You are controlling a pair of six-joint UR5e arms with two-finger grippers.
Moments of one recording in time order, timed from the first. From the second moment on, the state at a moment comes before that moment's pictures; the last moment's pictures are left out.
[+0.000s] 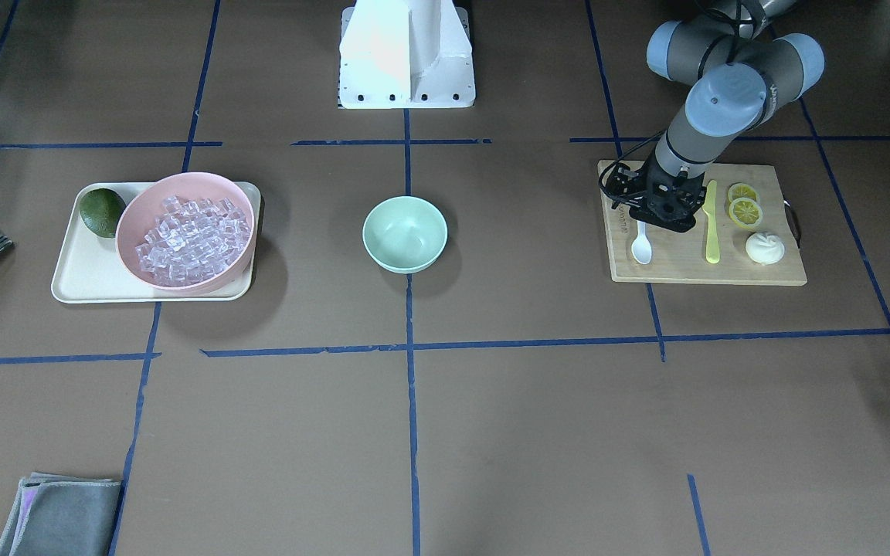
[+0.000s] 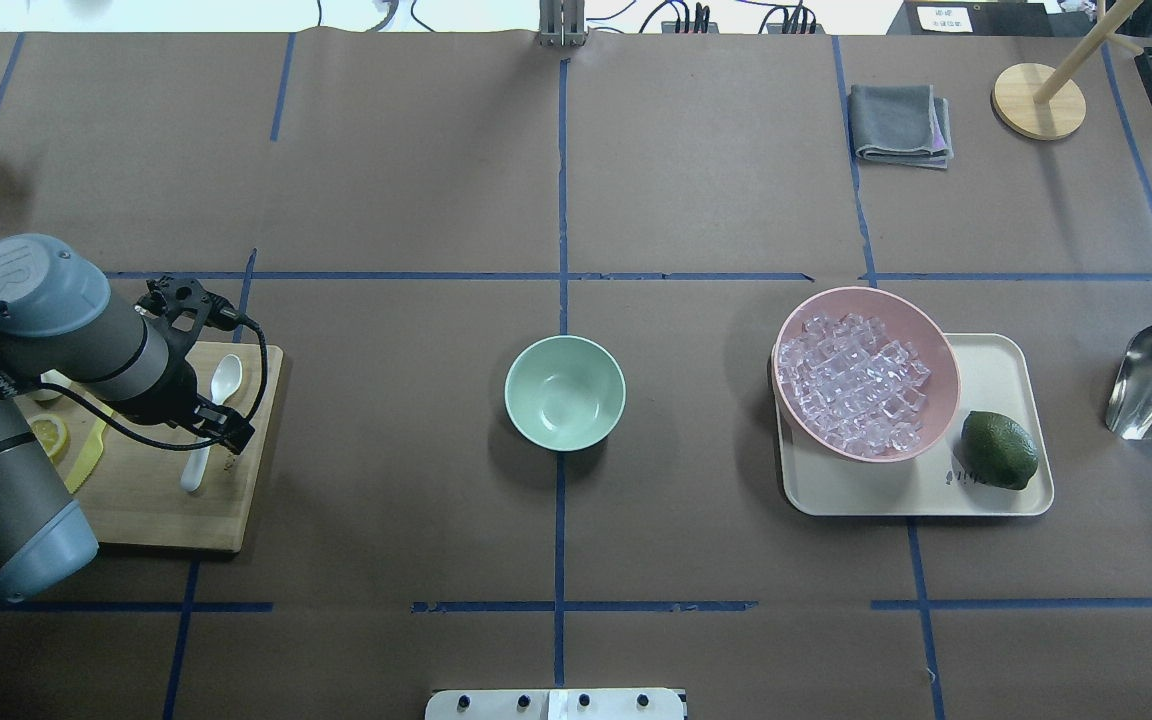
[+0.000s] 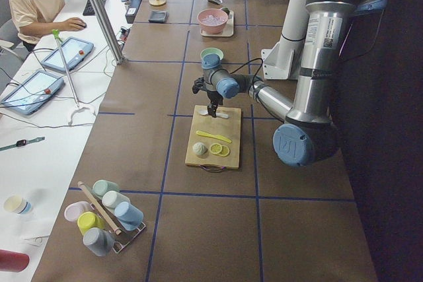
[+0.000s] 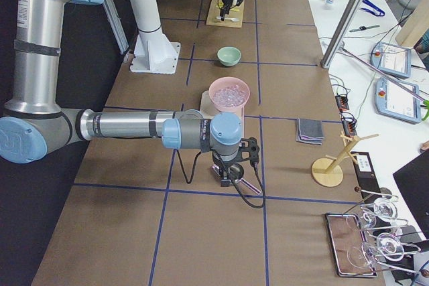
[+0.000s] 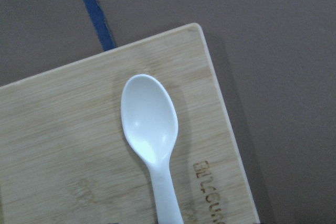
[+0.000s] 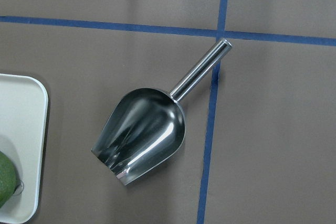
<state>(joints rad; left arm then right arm) -0.68 -1.73 -1.82 -1.75 -2.09 -0.65 1.56 -1.74 1.80 -1.59 2.44 -0.06</state>
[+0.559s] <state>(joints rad) -0.68 -1.73 -1.81 -1.75 -2.09 -0.65 1.56 -1.74 1.80 -1.60 2.44 -0.06</state>
